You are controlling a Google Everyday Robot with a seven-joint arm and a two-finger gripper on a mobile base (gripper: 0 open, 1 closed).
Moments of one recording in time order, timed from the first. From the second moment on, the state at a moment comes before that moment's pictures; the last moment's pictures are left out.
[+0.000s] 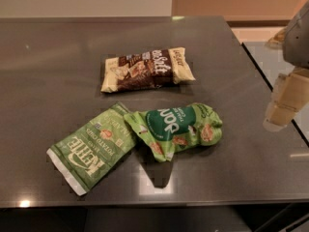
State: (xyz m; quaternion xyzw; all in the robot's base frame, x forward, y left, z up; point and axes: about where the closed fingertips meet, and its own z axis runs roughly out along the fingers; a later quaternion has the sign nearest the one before) arm 0.438 -0.217 0.976 -0.60 0.78 -0.03 0.16
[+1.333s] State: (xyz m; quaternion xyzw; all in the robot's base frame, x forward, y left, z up) arm 0.536 -0.205 0.975 -0.57 0.79 -0.04 0.24
